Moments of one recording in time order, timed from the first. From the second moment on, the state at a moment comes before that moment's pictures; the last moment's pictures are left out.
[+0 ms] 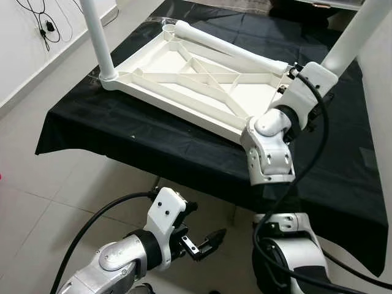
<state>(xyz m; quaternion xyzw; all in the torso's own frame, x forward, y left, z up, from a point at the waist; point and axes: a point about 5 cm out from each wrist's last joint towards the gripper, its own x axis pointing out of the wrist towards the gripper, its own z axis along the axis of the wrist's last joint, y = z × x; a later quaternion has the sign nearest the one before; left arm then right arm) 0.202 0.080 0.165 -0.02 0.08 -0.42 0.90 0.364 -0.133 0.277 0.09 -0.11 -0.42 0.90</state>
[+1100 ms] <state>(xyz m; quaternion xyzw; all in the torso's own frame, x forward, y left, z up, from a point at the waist) 0.202 0.078 0.163 -0.02 0.08 -0.42 0.90 0.381 -0.143 0.236 0.05 -0.06 -0.30 0.95</state>
